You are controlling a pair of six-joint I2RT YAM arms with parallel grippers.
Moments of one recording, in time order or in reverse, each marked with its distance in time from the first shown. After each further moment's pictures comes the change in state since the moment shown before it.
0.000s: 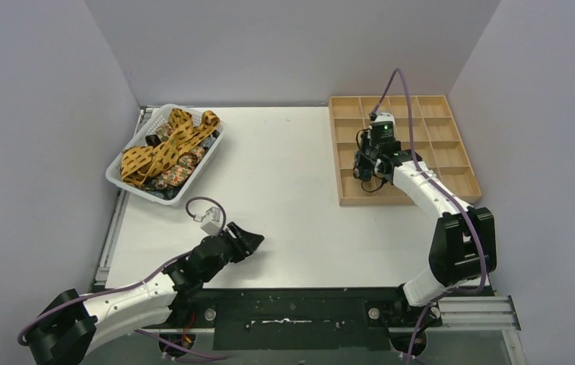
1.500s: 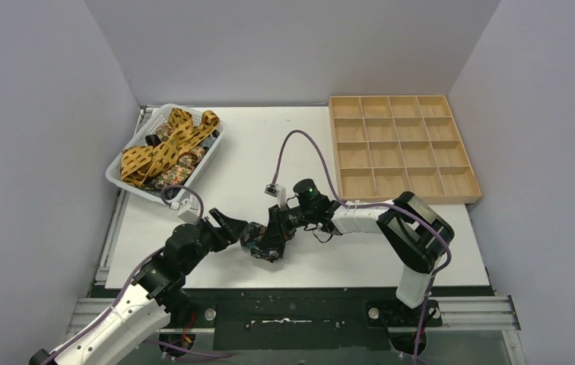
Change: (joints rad) left arm 0.232 -0.385 0.189 -0.513 0.113 0.165; right arm 0.561 0.226 -0.324 0.649 -0.927 0.223
